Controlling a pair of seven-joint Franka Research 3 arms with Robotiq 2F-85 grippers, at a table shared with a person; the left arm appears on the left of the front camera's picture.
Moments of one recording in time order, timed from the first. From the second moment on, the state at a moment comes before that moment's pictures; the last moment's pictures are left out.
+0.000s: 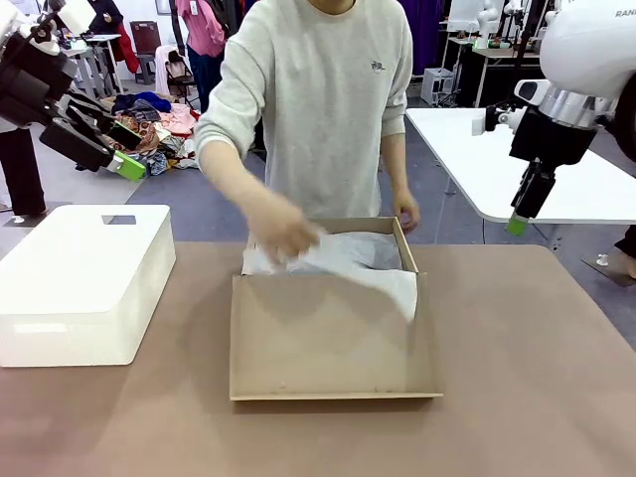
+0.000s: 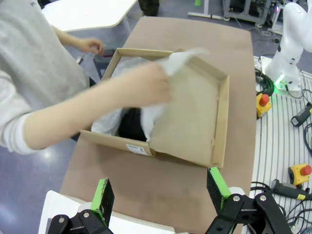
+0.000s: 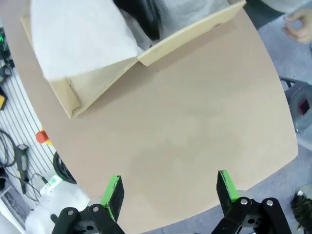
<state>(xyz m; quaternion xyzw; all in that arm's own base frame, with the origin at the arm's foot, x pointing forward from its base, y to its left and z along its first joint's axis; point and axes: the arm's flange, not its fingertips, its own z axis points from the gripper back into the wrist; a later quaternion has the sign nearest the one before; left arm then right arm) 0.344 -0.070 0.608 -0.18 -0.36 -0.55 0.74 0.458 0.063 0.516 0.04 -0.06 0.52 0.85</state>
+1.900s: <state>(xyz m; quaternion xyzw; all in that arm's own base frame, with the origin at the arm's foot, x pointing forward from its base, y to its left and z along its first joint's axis) 0.344 -0.070 0.608 -0.18 -0.36 -0.55 0.74 0.447 0.051 0.471 0.18 -0.17 0.67 0.70</state>
